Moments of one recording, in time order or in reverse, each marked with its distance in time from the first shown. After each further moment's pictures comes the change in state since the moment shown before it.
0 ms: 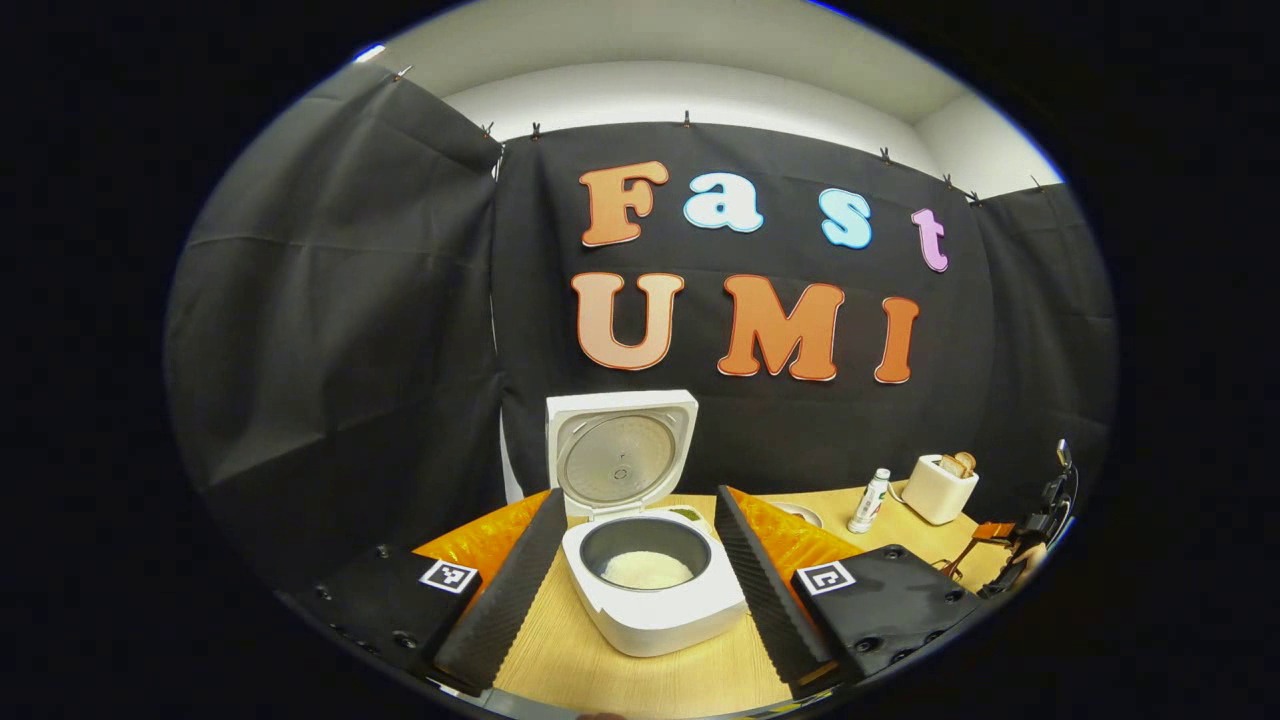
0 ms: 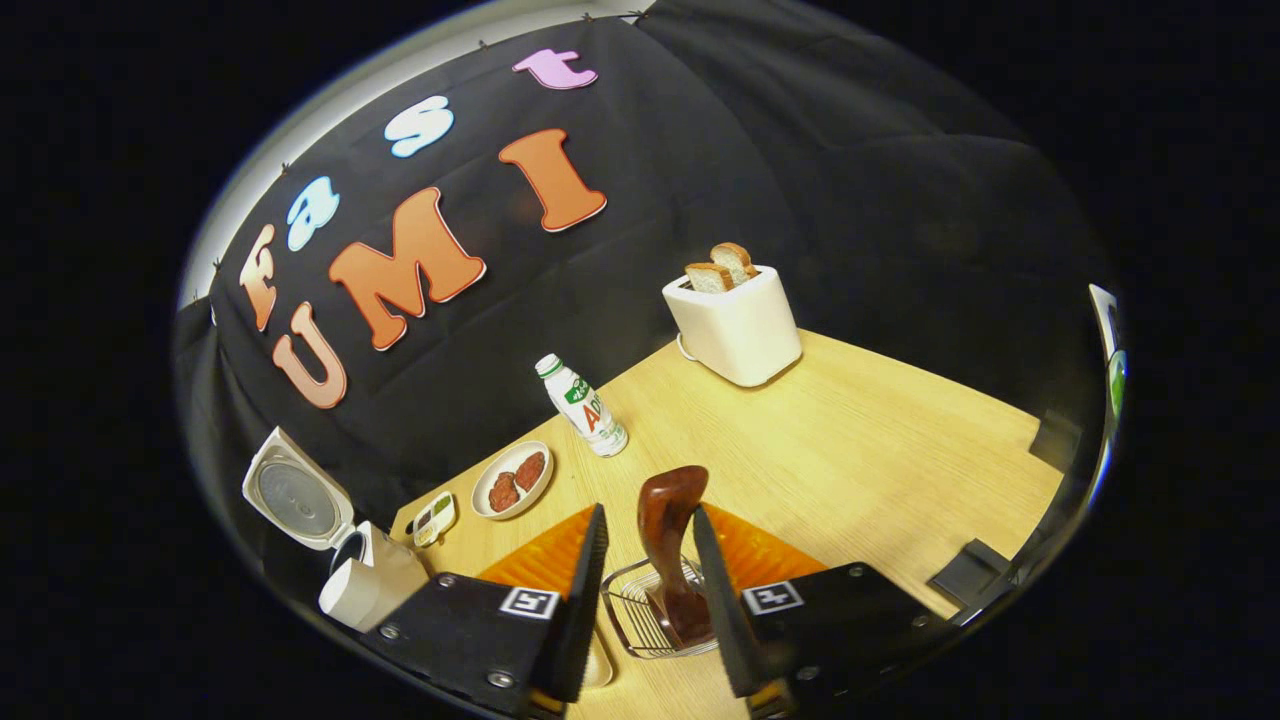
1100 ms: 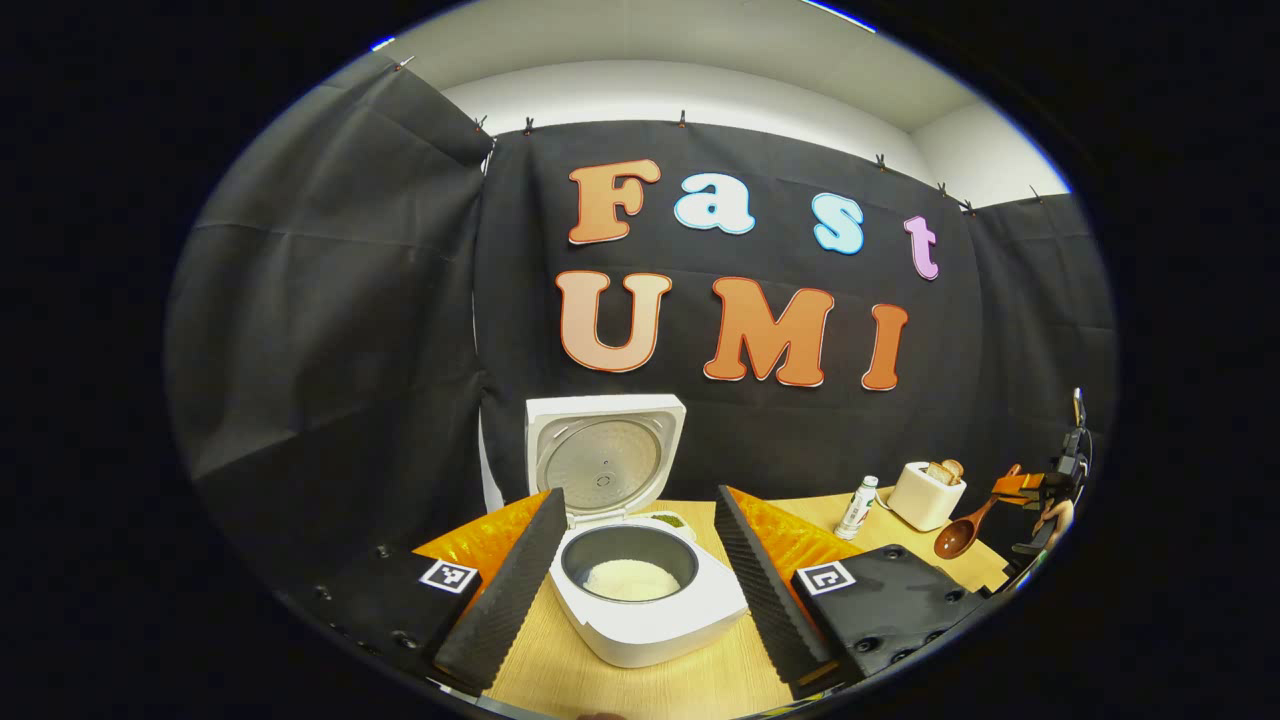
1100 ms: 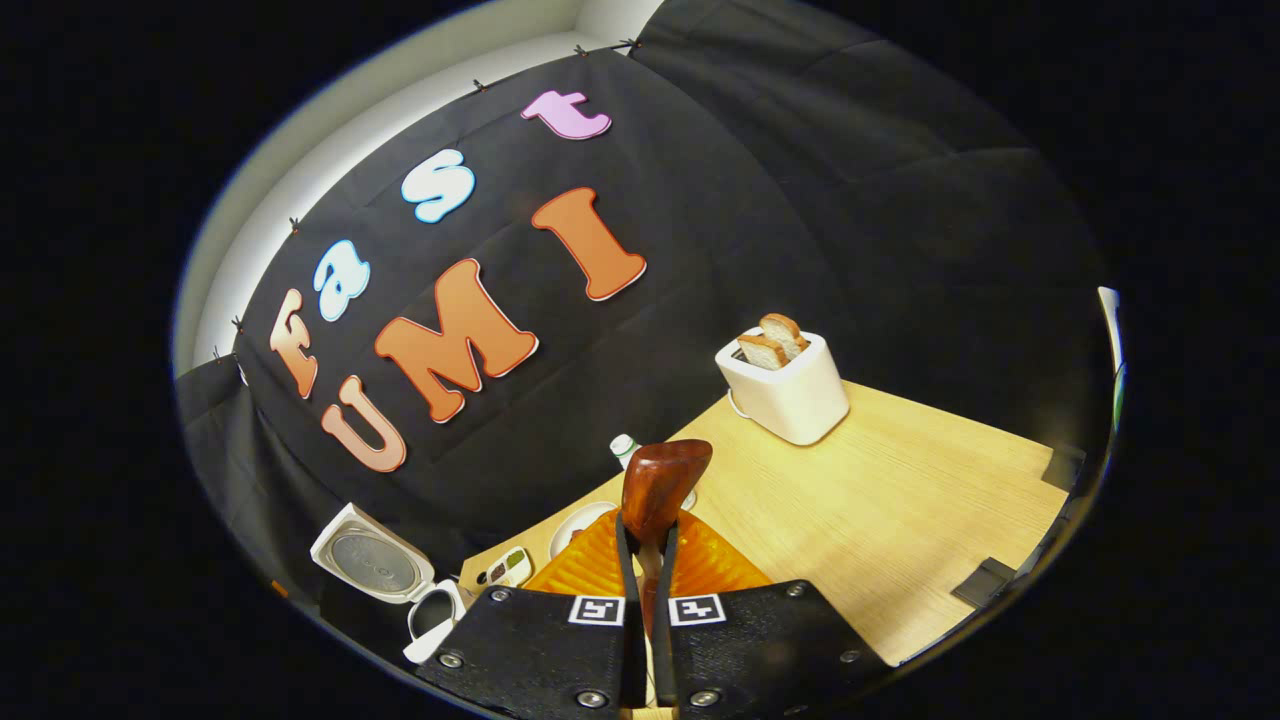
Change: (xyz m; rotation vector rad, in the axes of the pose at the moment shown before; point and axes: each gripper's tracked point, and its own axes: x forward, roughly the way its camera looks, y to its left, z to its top) left arm 0.026 -0.007 -0.002 -0.005 -0.005 -0.056; right arm -0.031 0.049 0.082 0.126 -0.106 0.115
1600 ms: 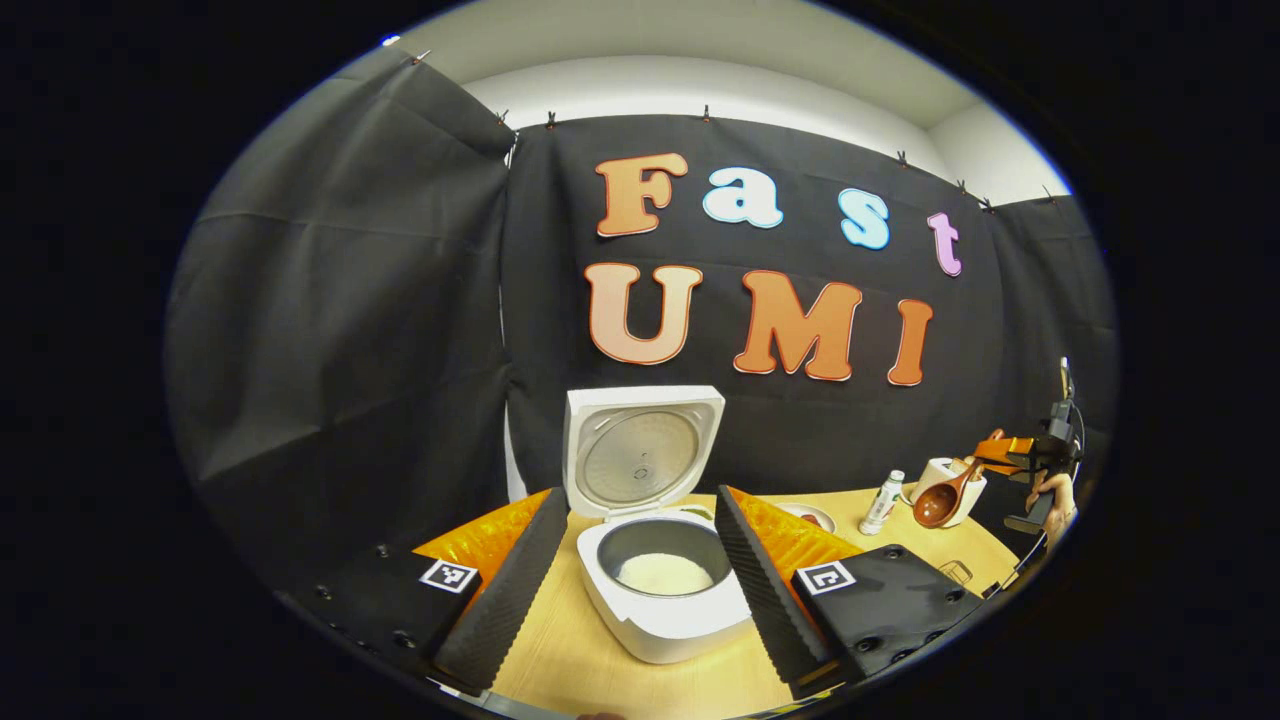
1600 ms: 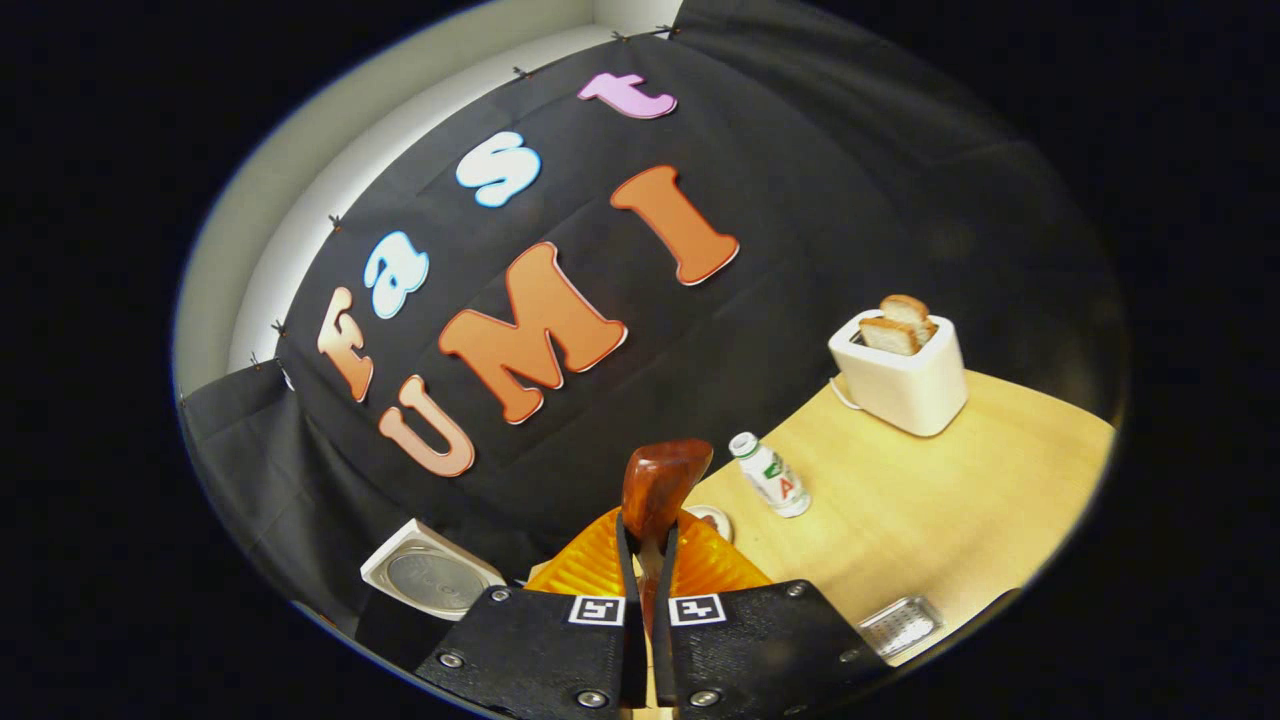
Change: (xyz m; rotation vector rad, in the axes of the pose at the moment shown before) left arm 0.003 0.032 -0.005 -0.005 0.007 0.041; right arm 0.040 0.118 0.007 0.022 0.007 0.172
